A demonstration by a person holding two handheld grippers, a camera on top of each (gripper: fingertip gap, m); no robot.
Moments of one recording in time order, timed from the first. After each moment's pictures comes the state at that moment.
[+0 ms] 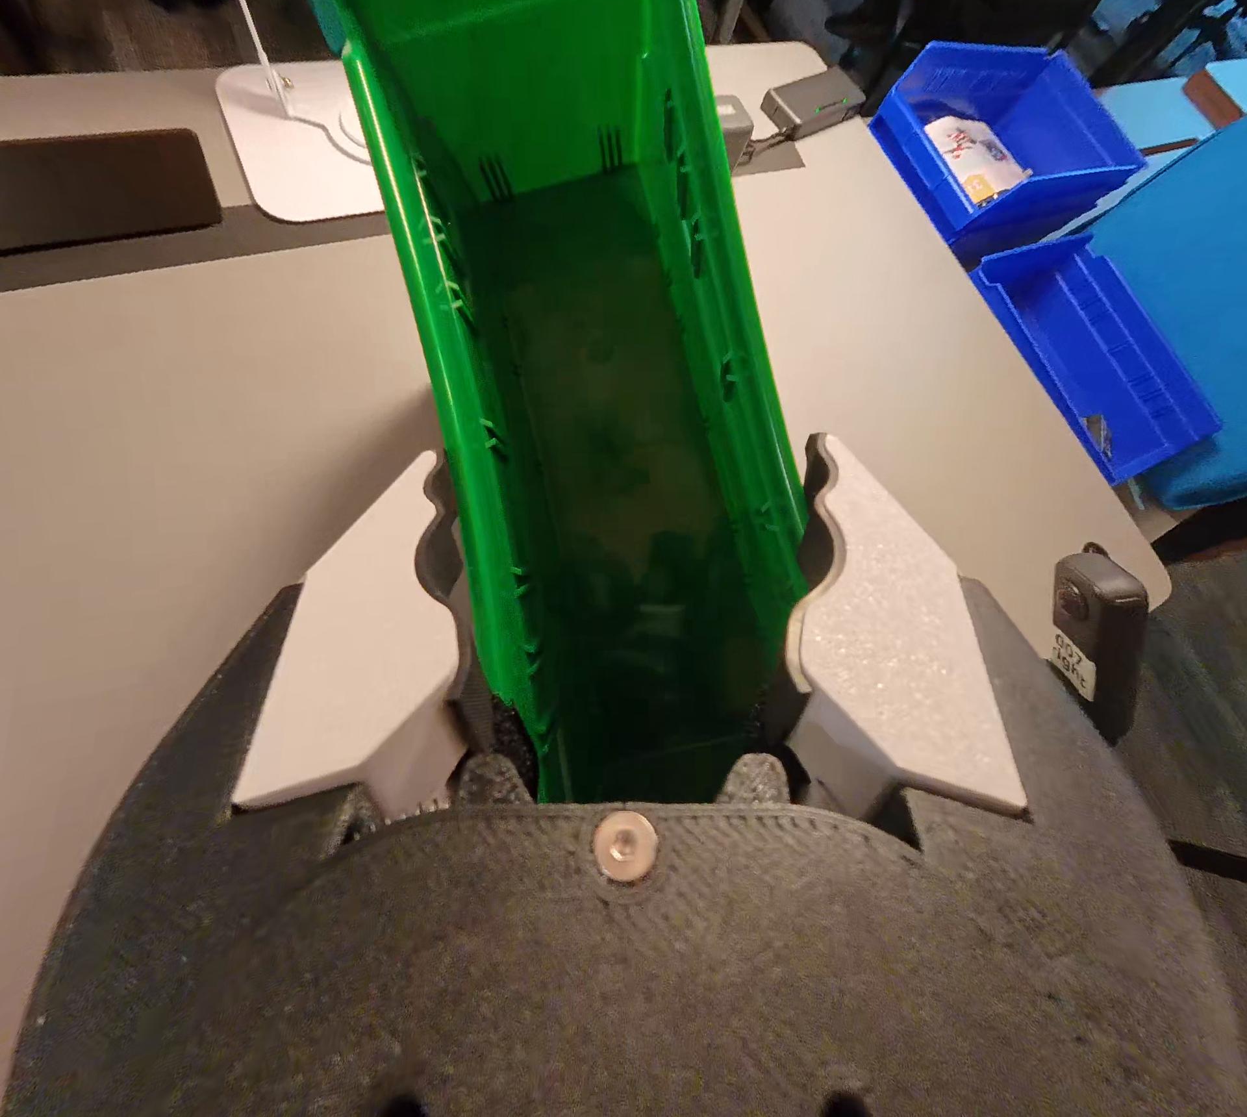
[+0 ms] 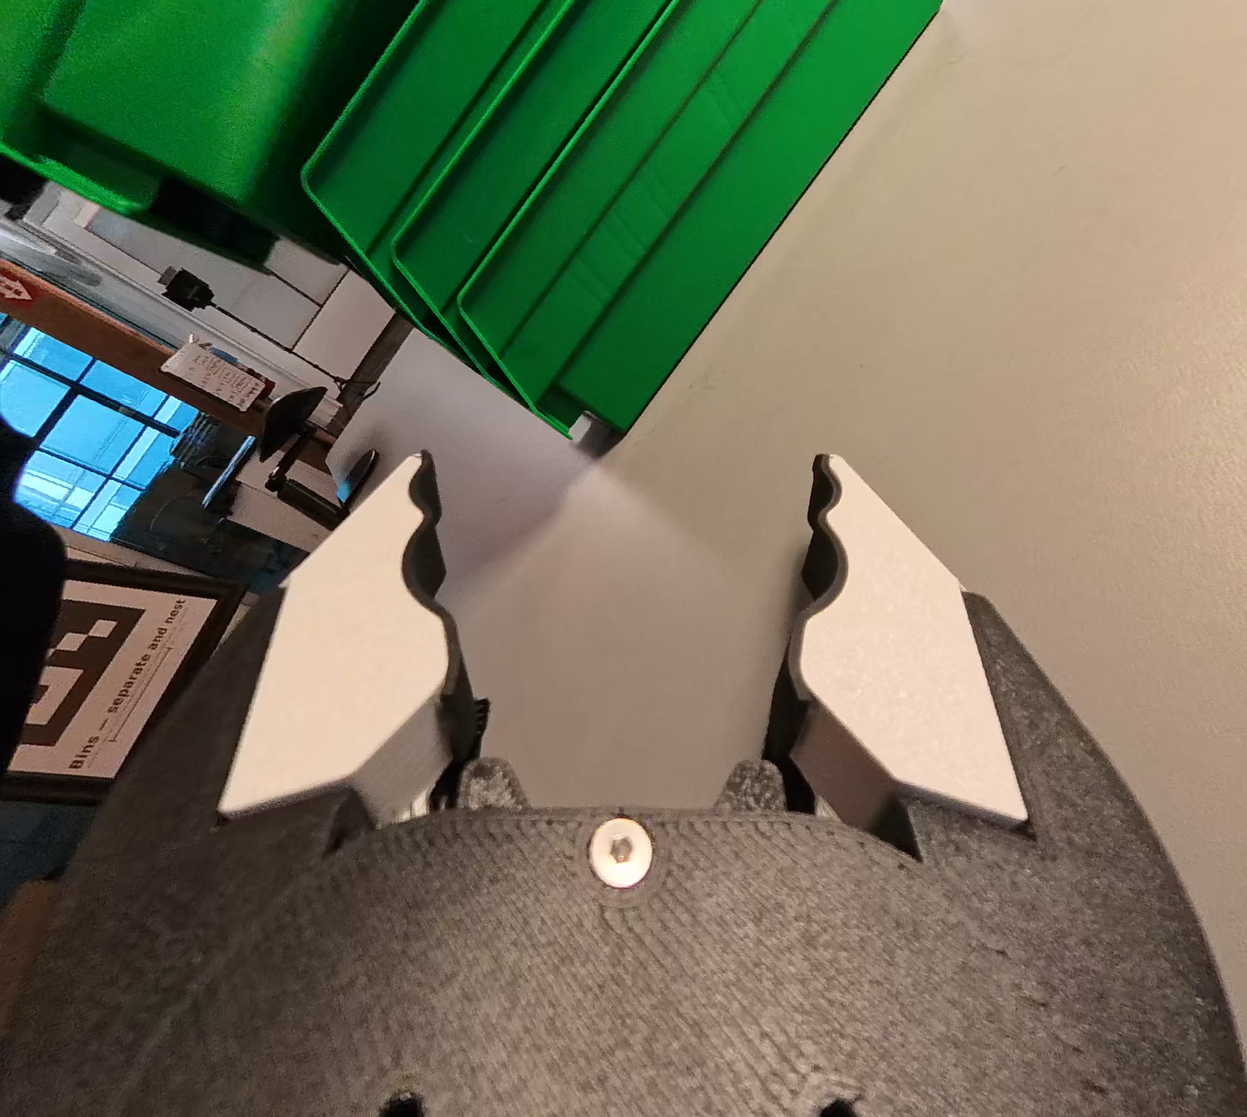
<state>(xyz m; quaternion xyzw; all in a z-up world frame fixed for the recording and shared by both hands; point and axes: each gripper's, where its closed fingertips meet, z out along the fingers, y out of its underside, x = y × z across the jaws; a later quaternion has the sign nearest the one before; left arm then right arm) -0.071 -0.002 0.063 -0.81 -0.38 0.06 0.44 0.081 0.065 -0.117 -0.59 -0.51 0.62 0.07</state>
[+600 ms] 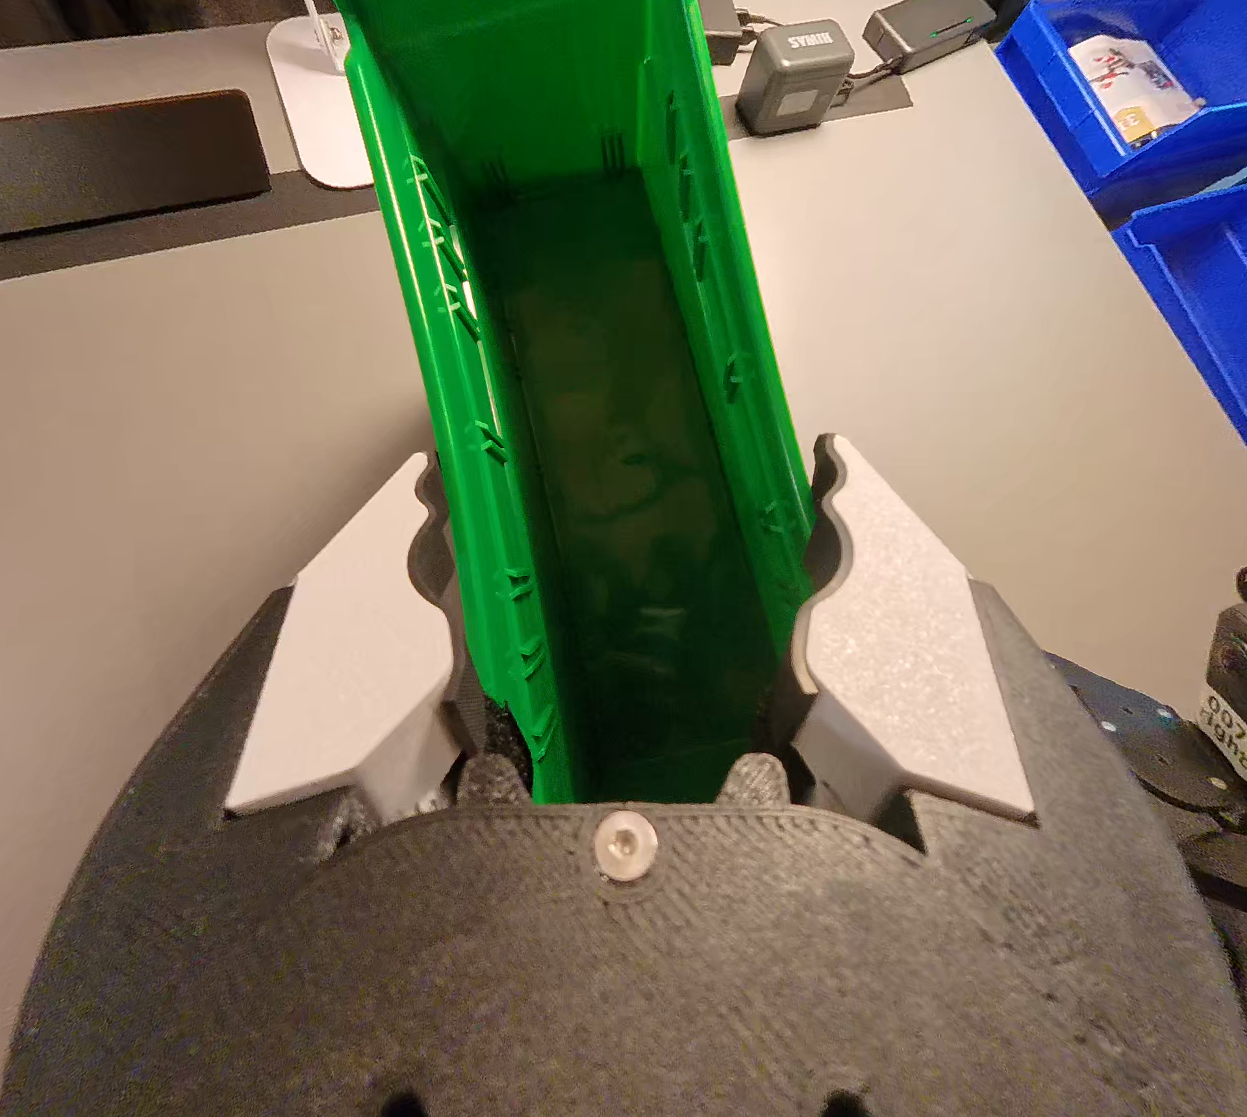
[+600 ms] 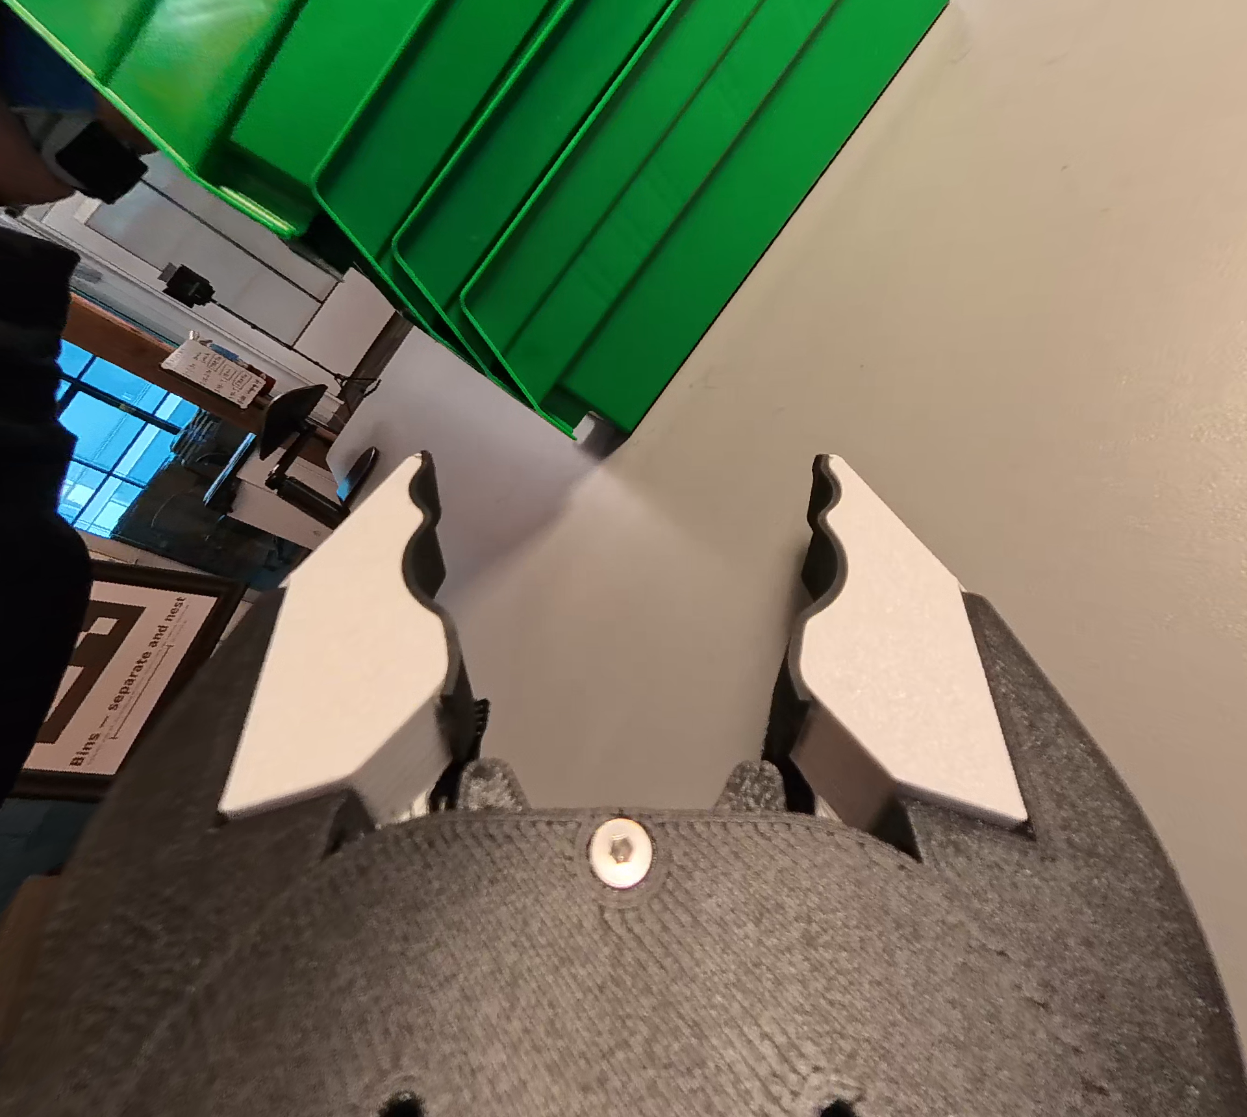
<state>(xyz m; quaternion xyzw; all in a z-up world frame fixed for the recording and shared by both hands) -0.090 0.009 0.030 -0.82 -0.39 0.11 0.40 0.080 0.065 -0.118 -0.59 -0.51 0.62 0.07</state>
